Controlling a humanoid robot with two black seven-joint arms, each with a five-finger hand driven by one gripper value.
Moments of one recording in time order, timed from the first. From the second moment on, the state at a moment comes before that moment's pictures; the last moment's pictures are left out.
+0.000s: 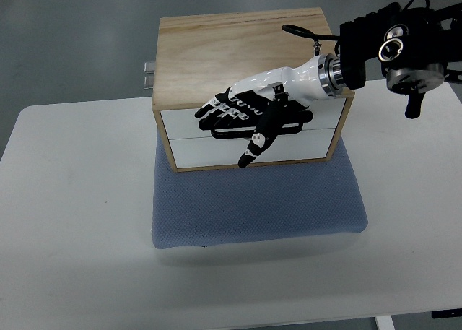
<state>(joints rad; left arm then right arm) -0.02 0.00 0.14 -0.14 0.10 -0.07 -0.05 1.91 -0.48 -0.62 1.47 -0.10 0.31 0.17</state>
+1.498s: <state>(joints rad) -0.02 0.00 0.14 -0.14 0.10 -0.07 -0.05 1.86 -0.54 -0.65 1.47 -0.17 0.40 0.12</state>
